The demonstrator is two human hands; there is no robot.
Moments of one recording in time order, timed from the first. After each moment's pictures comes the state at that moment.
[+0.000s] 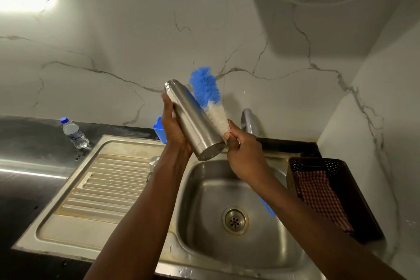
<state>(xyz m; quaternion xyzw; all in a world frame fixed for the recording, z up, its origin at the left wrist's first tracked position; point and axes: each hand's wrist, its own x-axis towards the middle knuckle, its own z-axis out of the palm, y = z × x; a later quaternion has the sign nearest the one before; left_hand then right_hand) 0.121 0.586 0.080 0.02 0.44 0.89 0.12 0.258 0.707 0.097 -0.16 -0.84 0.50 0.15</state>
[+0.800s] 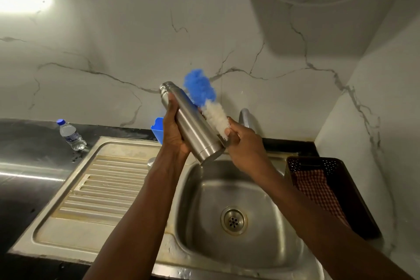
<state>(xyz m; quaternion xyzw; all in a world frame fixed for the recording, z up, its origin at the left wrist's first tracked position) 0.121 0.586 0.079 0.04 0.45 0.88 0.17 0.258 0.711 0.109 -0.14 -0.85 0.50 0.13</state>
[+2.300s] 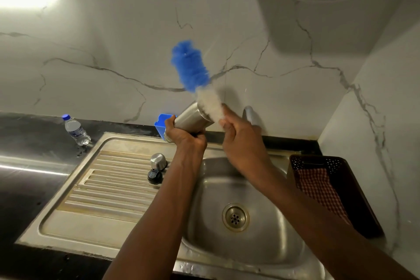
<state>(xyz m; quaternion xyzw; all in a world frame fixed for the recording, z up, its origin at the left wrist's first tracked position) 0.125 0.610 0.068 -0.25 0.16 0.95 0.07 0.255 0.699 0.120 -0.11 -0.88 0.41 0.20</state>
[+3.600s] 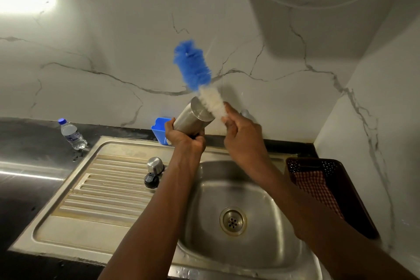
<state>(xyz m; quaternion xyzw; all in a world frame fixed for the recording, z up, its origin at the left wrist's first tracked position) 0.119 0.619 0.067 -0.28 0.13 0.95 0.10 0.258 0.700 0.131 -0.13 -0.87 0.43 0.22</state>
